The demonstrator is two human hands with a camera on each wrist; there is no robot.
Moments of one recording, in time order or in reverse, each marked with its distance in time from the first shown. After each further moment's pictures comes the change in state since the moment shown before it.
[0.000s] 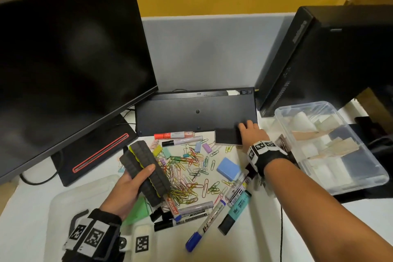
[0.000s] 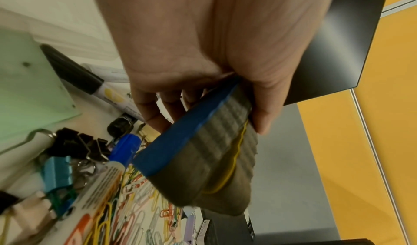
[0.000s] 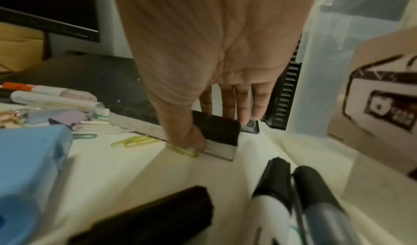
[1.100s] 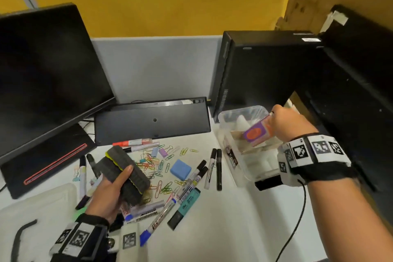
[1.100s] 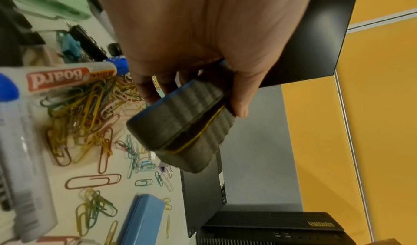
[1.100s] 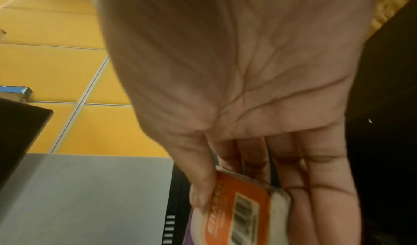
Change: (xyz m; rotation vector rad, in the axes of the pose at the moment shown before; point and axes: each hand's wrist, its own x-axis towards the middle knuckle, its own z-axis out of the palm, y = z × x) left_hand -0.028 -0.017 0.088 -0.074 0.106 0.034; right_hand -0.138 0.171 -0.126 0.248 0.202 0.321
